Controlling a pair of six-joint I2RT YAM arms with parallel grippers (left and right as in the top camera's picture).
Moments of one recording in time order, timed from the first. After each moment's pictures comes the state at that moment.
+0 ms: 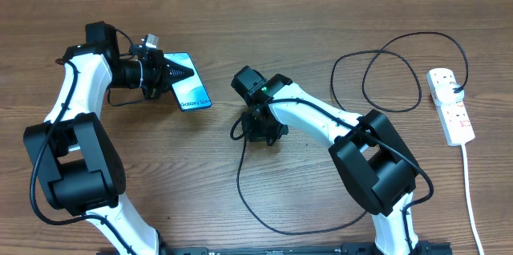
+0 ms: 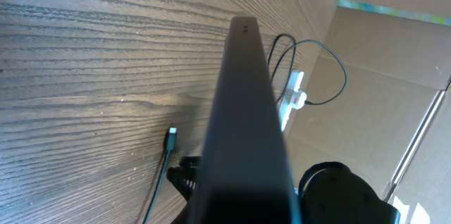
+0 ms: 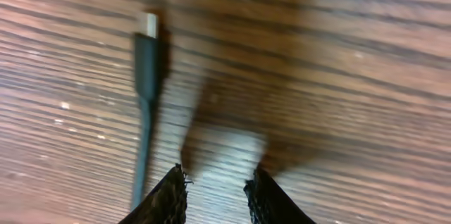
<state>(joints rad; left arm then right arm) 0.21 1.98 1.48 -0.95 0.99 -0.29 0.71 2.11 1.49 -0.90 -0.12 0.56</state>
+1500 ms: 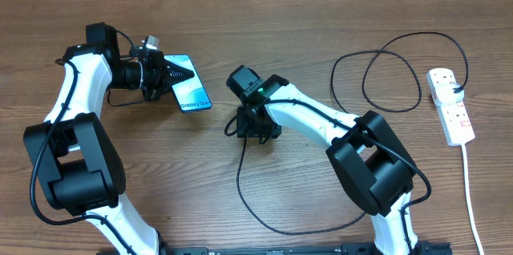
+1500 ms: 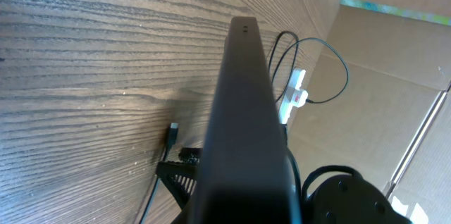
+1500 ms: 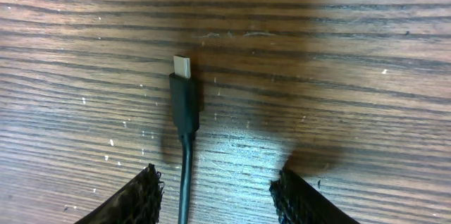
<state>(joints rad) 0.21 1.98 1.48 -0.97 0.99 -0.28 0.74 2.12 1.51 -0.83 -0.12 0.72</state>
